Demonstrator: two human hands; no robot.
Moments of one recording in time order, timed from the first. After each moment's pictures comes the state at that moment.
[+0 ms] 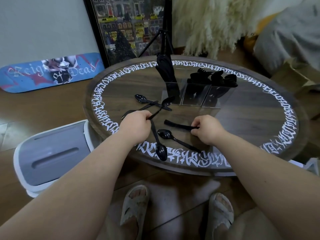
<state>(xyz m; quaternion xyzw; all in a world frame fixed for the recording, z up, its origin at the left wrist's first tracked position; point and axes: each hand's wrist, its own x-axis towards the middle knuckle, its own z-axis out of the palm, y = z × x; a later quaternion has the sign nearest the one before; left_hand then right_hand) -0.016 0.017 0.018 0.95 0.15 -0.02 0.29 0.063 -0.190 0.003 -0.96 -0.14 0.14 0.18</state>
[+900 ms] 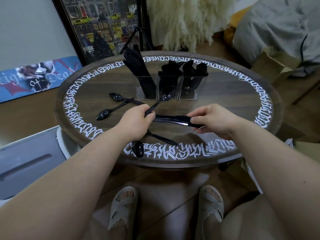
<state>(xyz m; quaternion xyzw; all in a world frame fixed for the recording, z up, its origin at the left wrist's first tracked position) 0.000 -0.047 0.022 0.93 0.07 -0.02 0.35 0.050 -0.267 0.040 -0.82 -0.05 0.27 0.50</state>
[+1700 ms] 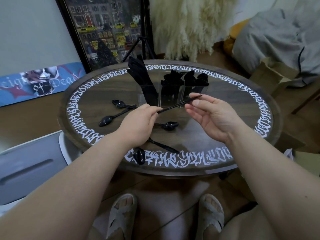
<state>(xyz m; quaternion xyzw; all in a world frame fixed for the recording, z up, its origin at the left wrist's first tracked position) 0.001 -0.047 0.035 0.96 -0.03 0.05 0.26 0.047 -0.246 0.062 -0.51 0.01 0.19 0.84</state>
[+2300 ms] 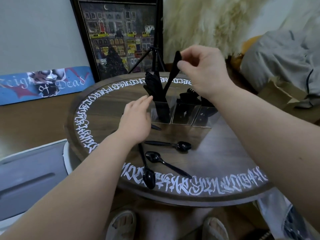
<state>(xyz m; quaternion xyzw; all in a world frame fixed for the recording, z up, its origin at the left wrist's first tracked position) 0.050 0.009 0.031 0.95 0.07 0.11 0.27 0.130 -0.149 0.140 -0.84 -0.27 -0.16 0.45</state>
